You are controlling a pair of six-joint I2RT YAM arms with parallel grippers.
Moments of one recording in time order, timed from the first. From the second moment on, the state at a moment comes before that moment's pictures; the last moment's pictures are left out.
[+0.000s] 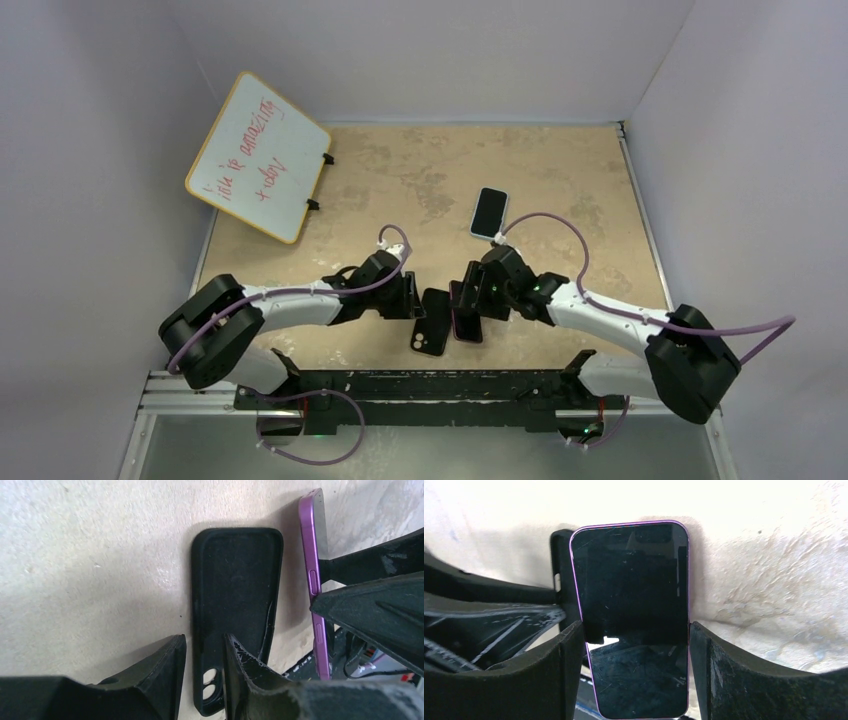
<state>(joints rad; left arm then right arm) -0.84 1.44 0.56 0.02 0.13 -0.82 0.76 1.23 0.56 -0.30 -0.03 0.97</state>
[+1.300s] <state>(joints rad) -0.84 1.32 0.43 0.08 -0.08 -1.10 0.84 1.20 0.50 -0.04 -0.07 1.16</state>
